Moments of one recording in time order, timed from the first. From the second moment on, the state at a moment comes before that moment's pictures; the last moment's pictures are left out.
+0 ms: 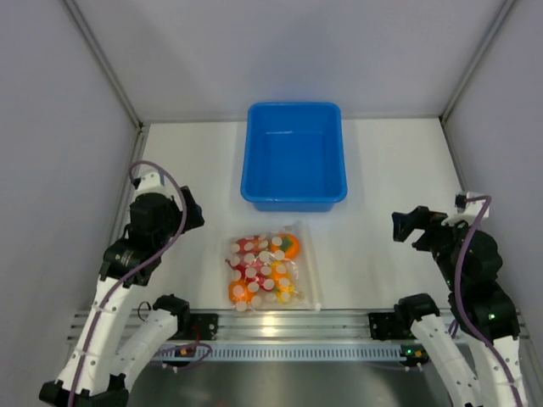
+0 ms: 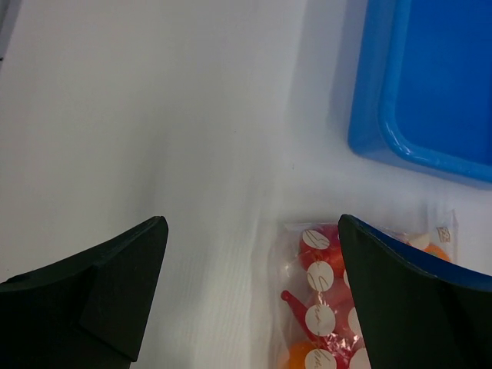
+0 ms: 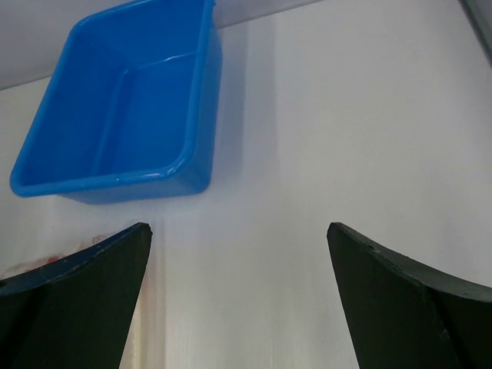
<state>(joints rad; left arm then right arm) -0.27 0.67 0.90 -0.76 -0.29 -0.44 0.21 0.32 0.85 -0.75 0.16 0.33</state>
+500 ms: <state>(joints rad) -0.66 1.18 1.17 -0.84 -0.37 -0.51 0.21 0.35 0.76 -0.73 -0.02 0.36</state>
